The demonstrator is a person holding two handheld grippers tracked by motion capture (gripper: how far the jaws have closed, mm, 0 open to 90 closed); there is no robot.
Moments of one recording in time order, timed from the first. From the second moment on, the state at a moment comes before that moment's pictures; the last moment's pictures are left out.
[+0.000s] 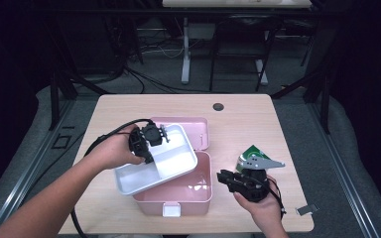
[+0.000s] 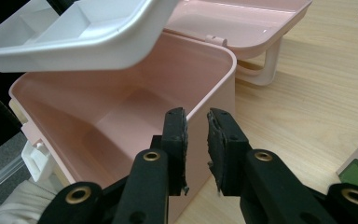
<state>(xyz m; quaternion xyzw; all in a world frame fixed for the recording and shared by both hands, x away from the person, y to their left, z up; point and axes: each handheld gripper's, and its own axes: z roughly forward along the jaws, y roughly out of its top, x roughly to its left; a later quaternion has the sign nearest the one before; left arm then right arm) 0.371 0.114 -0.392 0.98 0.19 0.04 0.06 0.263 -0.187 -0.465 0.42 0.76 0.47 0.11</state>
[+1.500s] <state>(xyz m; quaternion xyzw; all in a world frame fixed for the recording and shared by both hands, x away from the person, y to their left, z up) 0.388 0.278 -0.429 0.91 0.41 0.03 0.04 0.262 -0.180 -0.467 0.42 0.77 0.47 0.11</state>
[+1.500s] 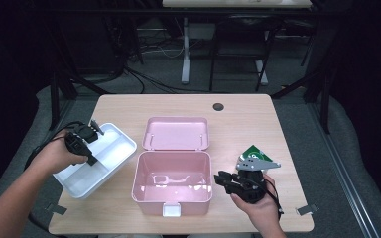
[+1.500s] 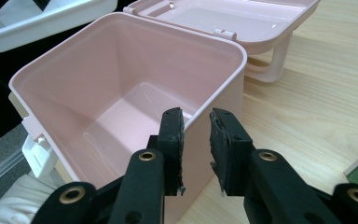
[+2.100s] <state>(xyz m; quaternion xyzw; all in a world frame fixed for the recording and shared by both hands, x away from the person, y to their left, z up) 0.389 0.281 -0.479 0.90 0.43 0.01 0.03 0.262 -0.175 -0.469 0.41 0.78 0.46 0.11</state>
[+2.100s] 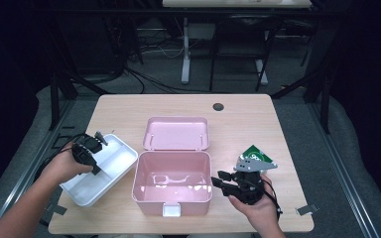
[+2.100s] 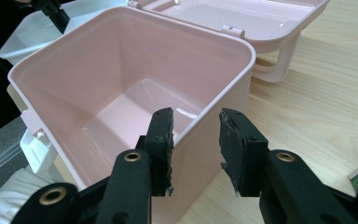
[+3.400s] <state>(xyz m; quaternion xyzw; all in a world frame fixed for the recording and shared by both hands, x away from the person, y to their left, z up) 0.400 0.280 -0.534 0.89 0.46 -0.01 0.03 0.263 -0.175 -0.471 0.41 0.78 0.46 0.11</state>
